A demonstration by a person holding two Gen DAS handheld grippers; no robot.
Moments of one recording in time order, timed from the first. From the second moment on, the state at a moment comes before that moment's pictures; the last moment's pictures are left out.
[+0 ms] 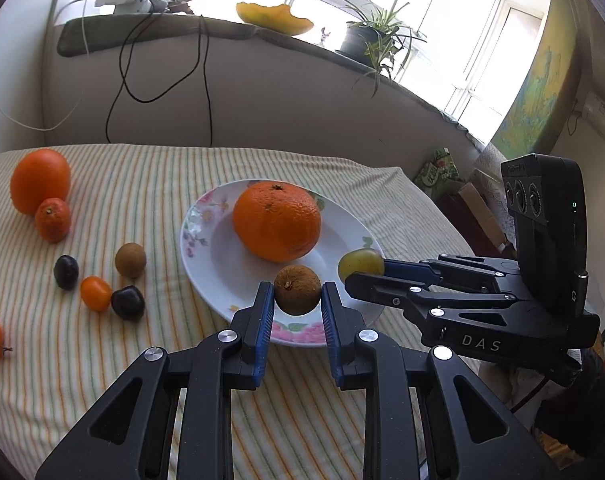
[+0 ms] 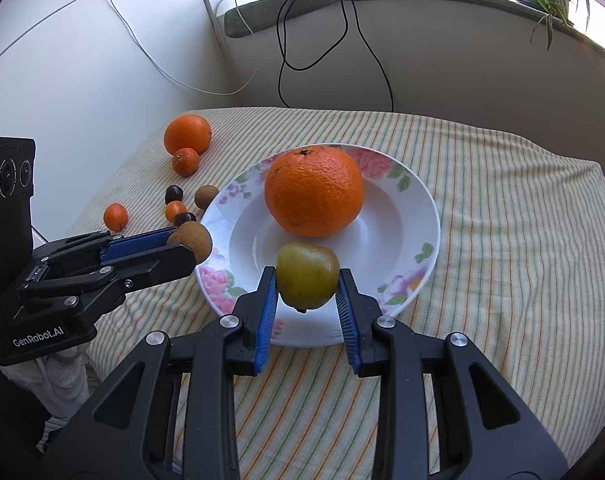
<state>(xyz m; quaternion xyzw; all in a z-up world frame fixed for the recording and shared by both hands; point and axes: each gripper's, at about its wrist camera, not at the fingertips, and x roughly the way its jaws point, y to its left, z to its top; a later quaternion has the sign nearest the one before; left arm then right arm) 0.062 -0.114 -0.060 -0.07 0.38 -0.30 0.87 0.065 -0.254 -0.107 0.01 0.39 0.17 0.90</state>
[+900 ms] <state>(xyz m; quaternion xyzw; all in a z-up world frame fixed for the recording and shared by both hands) 0.074 -0.151 -0.069 -0.04 0.39 -0.32 0.86 0.085 -0.279 -0.110 0.01 0.39 0.17 0.91</state>
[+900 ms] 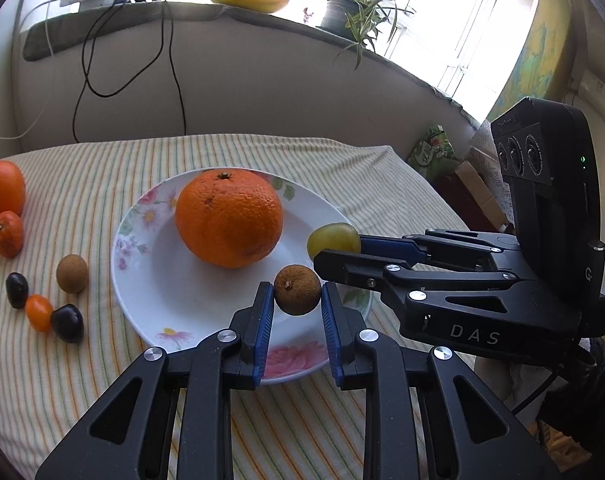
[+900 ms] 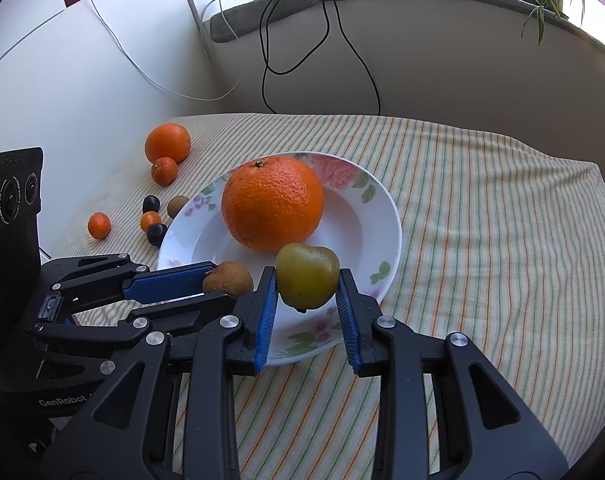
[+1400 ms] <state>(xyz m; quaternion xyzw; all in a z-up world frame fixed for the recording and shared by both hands) 0.069 -0.144 -0.064 -0.04 0.39 -0.31 0.87 0.081 -0.288 -0.100 0.03 0.37 0.16 0.92</state>
